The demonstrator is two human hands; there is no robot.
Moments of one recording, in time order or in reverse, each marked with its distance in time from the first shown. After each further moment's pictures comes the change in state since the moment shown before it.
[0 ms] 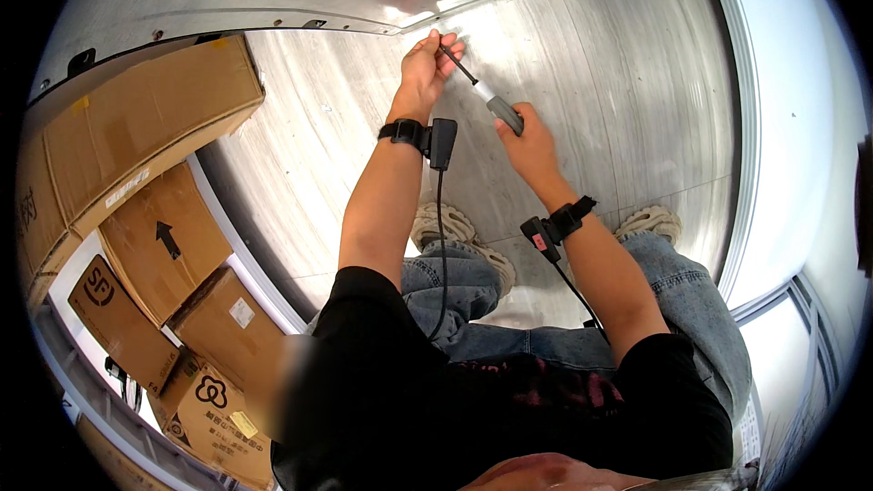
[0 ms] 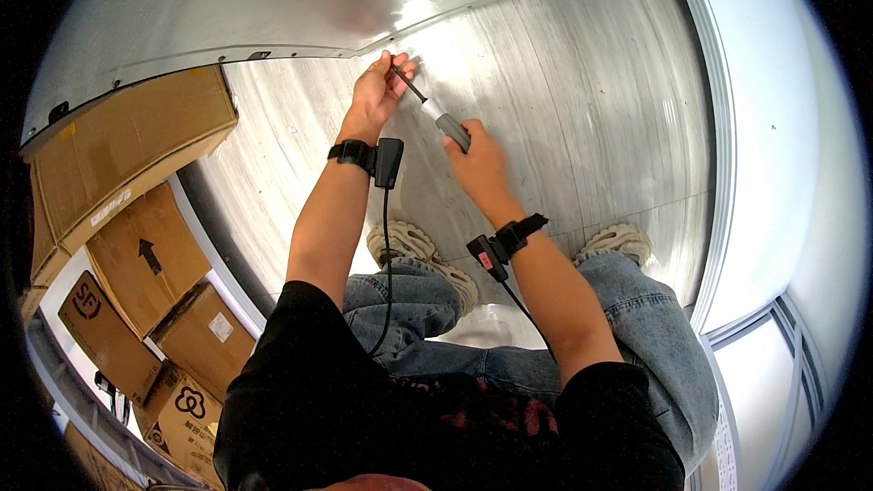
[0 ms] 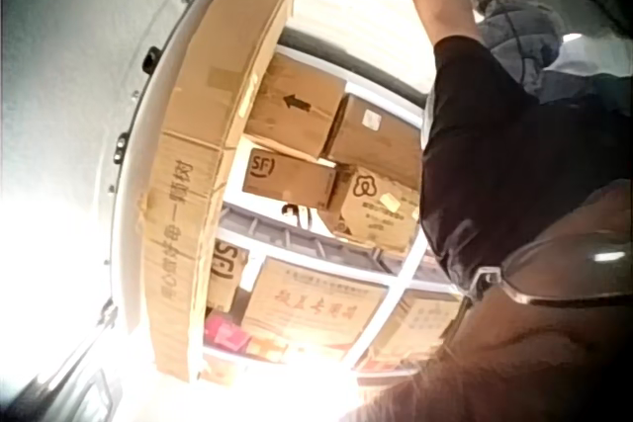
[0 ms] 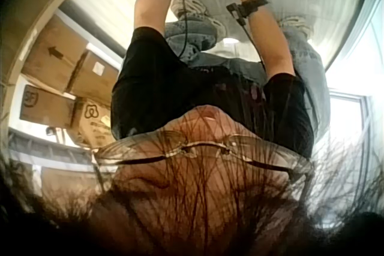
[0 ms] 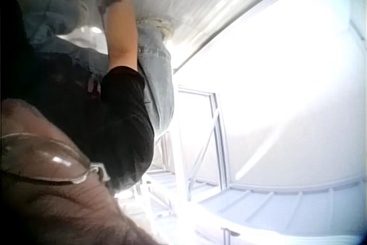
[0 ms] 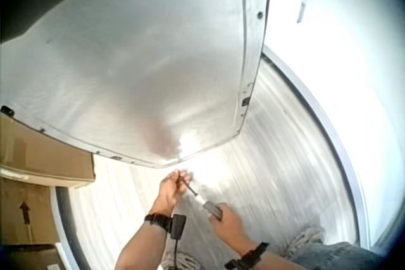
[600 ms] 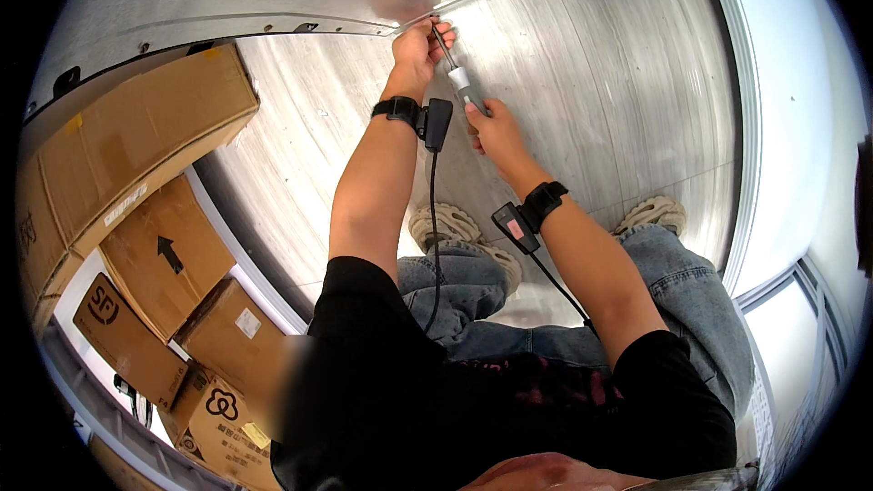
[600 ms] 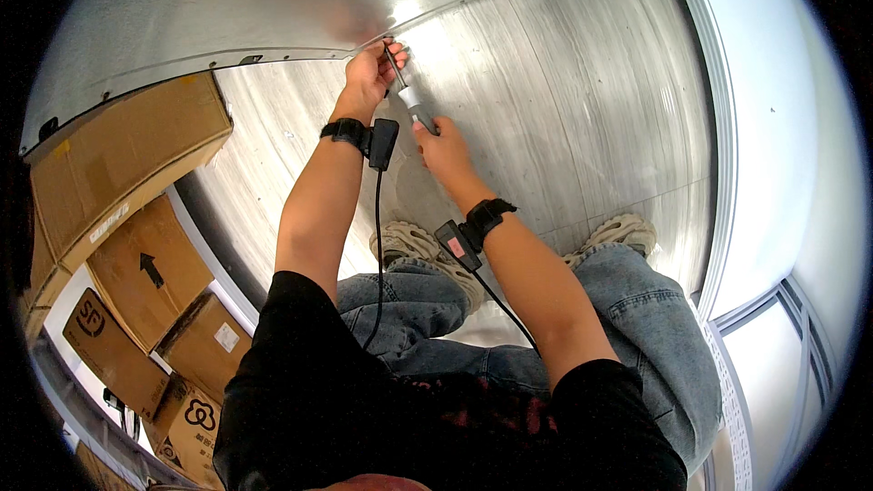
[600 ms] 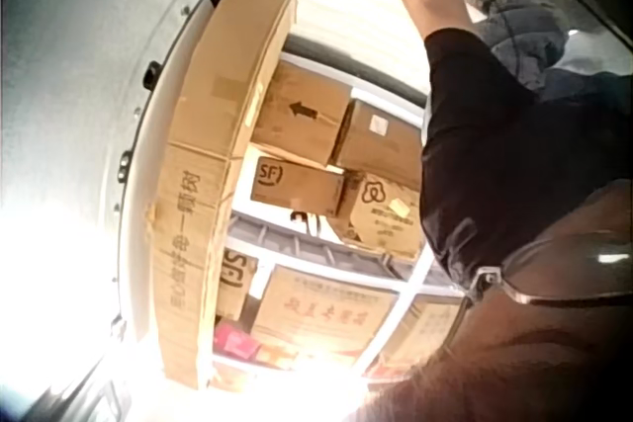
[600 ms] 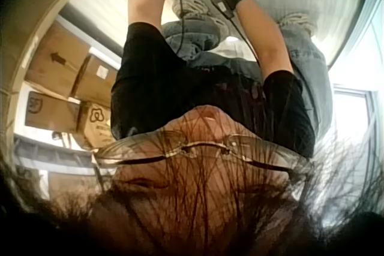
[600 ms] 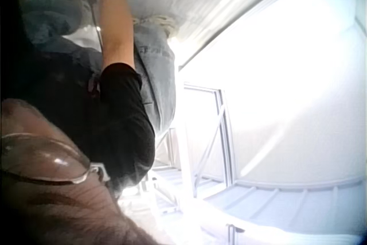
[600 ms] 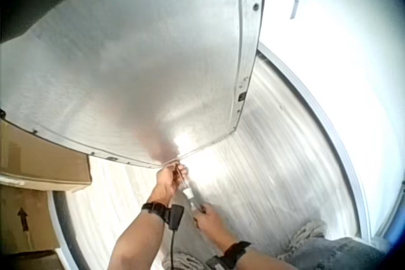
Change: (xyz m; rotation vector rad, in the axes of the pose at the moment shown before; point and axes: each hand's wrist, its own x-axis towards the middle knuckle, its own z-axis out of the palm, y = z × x) left_hand 0.023 0.015 0.015 0.107 0.062 0.012; right_hand 0.014 -0.020 0.042 0.559 -0.171 0.398
